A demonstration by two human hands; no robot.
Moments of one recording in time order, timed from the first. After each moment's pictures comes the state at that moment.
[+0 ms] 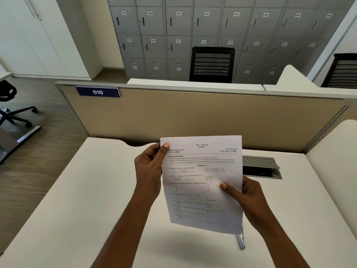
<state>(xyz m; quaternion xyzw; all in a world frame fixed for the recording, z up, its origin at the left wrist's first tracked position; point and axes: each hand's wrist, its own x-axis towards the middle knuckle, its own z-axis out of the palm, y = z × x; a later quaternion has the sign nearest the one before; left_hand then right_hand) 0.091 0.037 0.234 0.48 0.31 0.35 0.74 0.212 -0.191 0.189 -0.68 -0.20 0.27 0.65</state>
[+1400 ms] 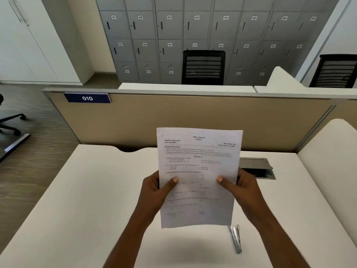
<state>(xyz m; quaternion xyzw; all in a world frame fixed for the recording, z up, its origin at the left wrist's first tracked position) 0.077 0.022 0.188 0.64 0.26 0.20 0.70 0.230 -0.182 0.205 -0.67 -0.20 0.24 0.68</state>
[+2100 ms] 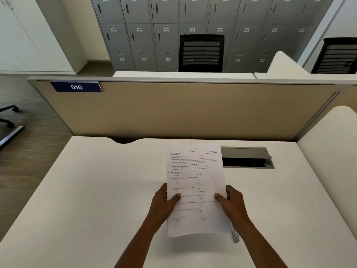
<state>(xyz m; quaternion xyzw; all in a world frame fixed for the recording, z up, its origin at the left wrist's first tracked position) 0.093 0.012 0.065 0.69 0.35 0.07 0.63 0.235 -0.187 0.067 -0.81 -0.06 0.23 0.54</state>
